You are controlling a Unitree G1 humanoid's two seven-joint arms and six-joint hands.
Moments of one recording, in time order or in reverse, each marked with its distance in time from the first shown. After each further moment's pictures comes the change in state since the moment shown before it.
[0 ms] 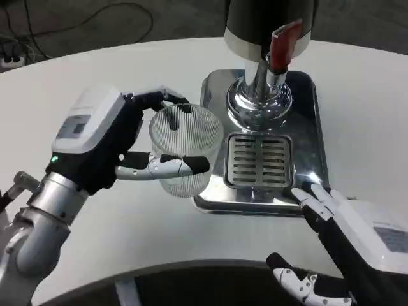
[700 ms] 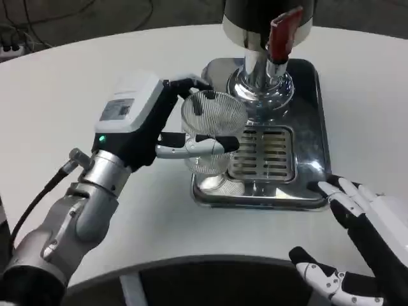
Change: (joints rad) left arm -0.265 -0.082 -0.194 0.371 0.104 0.055 0.227; right arm 0.037 -0.002 -0.141 -0.072 0.107 -0.038 0.025
